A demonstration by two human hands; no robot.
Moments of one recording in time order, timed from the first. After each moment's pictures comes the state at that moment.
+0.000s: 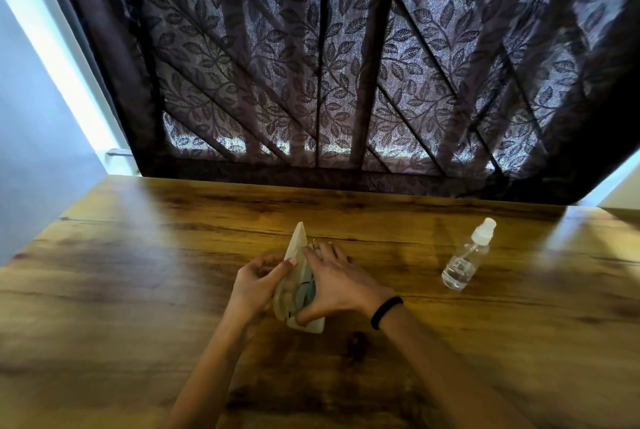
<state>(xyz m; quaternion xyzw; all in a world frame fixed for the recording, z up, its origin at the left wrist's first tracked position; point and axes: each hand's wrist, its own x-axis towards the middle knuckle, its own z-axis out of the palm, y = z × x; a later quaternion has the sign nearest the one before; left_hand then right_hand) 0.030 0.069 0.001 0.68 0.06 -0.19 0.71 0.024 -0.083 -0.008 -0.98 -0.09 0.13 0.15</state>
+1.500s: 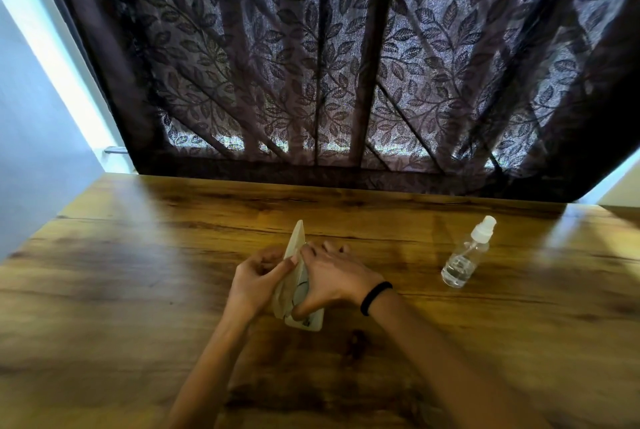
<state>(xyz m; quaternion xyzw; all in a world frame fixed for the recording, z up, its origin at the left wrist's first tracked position) 0.037 0.069 -0.007 0.74 0.03 -0.15 0.66 0.031 -0.078 0.006 -0.98 -0.10 0.15 0.08</state>
